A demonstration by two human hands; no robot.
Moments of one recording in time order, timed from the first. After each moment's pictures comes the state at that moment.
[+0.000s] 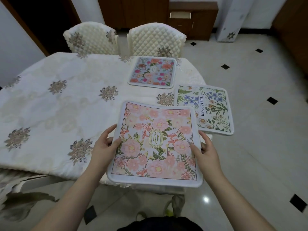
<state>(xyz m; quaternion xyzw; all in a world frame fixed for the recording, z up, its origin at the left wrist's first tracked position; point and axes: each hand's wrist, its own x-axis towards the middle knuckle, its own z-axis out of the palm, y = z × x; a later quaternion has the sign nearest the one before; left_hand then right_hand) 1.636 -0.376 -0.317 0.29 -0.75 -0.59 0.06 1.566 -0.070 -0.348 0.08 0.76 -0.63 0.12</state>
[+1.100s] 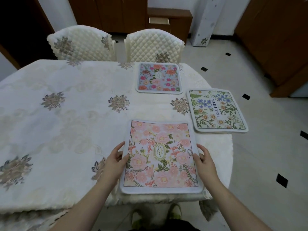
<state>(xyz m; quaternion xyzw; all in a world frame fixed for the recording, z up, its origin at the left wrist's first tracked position) 1.627 -0.548 -0.405 0.23 -0.73 -0.63 -0.07 1.599 -0.227 -0.402 0.18 0.81 -0.55 0.09</state>
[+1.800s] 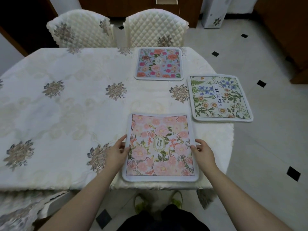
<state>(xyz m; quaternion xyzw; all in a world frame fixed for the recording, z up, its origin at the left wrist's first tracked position) 1.622 -0.517 -0.444 0.22 -0.86 -0.46 -0.06 1.574 -0.184 -0.447 0.18 0.85 -0.48 0.15</state>
